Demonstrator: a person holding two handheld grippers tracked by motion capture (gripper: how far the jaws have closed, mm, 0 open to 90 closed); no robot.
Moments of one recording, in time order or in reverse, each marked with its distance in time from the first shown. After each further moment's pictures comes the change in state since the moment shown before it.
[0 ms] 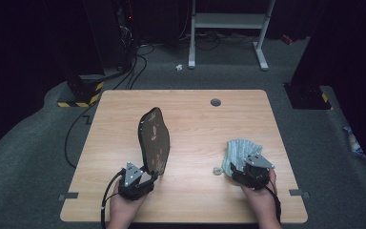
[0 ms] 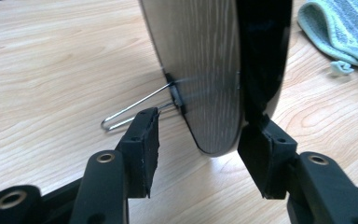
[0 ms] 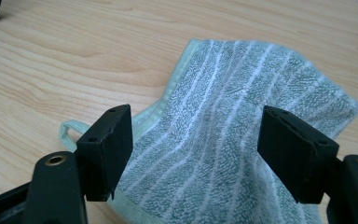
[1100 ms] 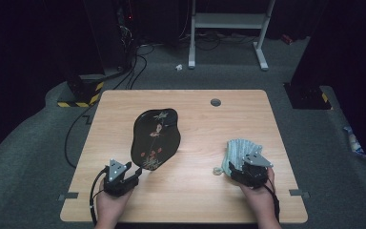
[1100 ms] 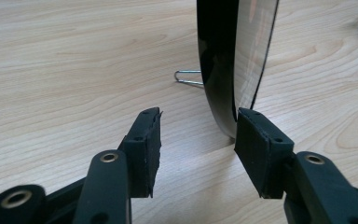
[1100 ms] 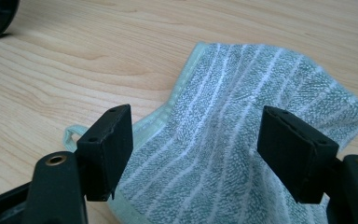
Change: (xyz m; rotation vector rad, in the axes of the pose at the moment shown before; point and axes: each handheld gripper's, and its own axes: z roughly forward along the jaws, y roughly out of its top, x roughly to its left) left arm 0.042 -0.009 -0.009 0.015 0.107 -0.070; right arm 0.001 0.002 0.005 -0.001 0.016 -0.004
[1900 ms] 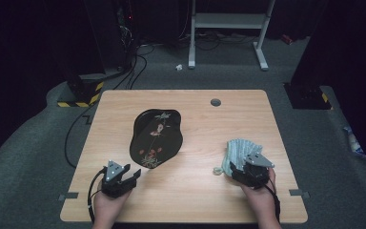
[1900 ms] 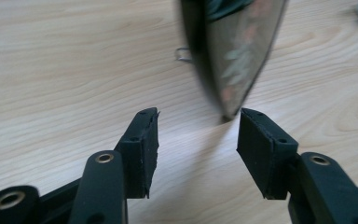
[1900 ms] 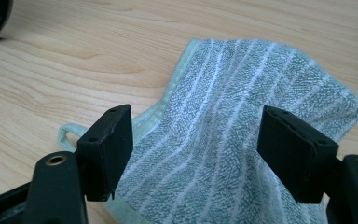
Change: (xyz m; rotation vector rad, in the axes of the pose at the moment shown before) left arm 0.005 -0.008 0.001 0.023 -0.053 0.000; right arm -0.003 -0.002 -0.001 0.005 -0.006 0.022
